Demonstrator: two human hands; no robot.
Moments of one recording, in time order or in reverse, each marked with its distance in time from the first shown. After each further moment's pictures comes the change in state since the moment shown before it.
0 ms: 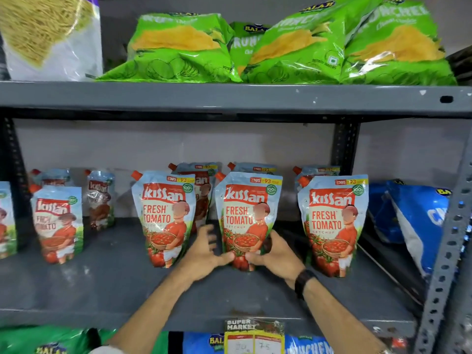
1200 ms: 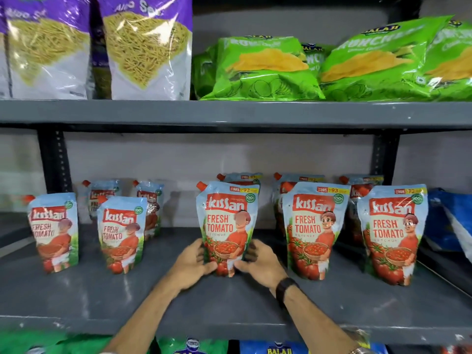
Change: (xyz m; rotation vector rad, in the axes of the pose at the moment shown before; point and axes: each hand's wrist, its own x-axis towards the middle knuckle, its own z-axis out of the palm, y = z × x) left_hand -0.001 -0.076 -0.164 0.054 0.030 0.011; right_hand 0.023 -0.053 0.171 -0.019 -0.011 -0.015
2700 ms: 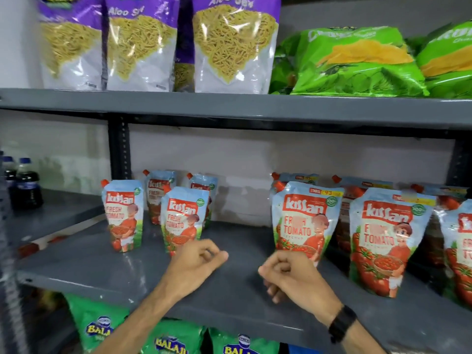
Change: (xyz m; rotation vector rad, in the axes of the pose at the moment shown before) left_hand -0.074 -0.010 -0.102 0.229 0.247 0.149; right_hand -0.055 -0.067 0.049 -0.024 -0.152 -0.051
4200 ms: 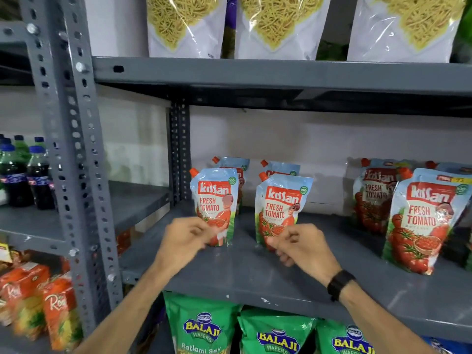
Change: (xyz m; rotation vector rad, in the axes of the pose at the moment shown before) left_hand 0.025 -0.163 -0.217 -0.124 0.075 -0.080; right_hand 0.086 -0.079 0.225 -0.156 0.191 0.063
